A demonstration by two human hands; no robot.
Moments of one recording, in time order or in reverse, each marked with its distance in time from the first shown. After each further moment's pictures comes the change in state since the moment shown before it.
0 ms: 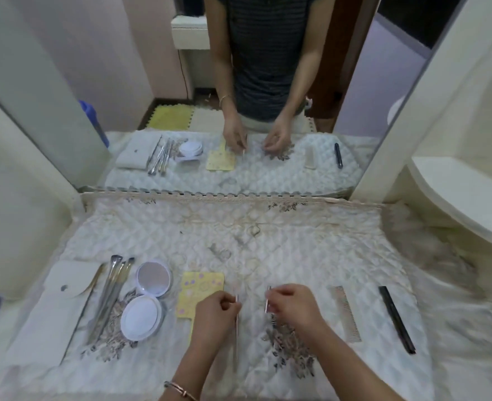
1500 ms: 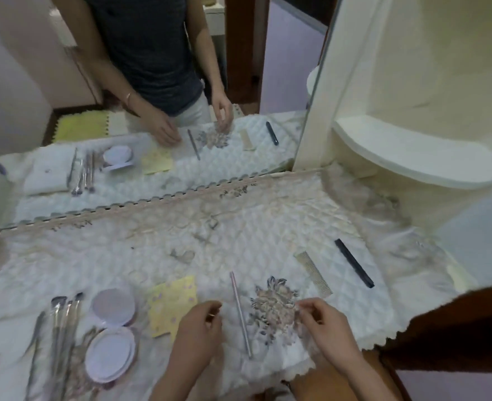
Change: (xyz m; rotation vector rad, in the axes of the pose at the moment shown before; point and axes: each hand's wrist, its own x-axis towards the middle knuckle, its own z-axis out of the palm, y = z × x) left_hand 0.009 -0.040 -0.001 0.215 -0.219 0.461; right_hand -0.071 0.074 -0.040 -0.265 0.357 -0.044
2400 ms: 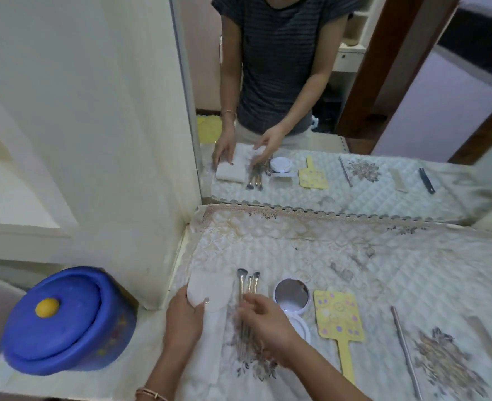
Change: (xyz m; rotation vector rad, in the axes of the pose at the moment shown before) left_hand -0.048 -0.190 -0.241 -0.163 0.400 -0.468; right_hand -0.073 -0.229 0.292 0.228 -0.601 -0.113
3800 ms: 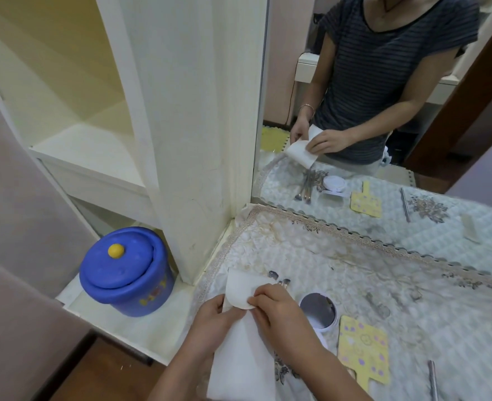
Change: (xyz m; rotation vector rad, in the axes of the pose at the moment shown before) left_hand -0.075 0.044 -0.022 -0.688 -0.170 -0.270; right_hand -0.006 -0.014 0.003 -0.837 0.059 -0.974
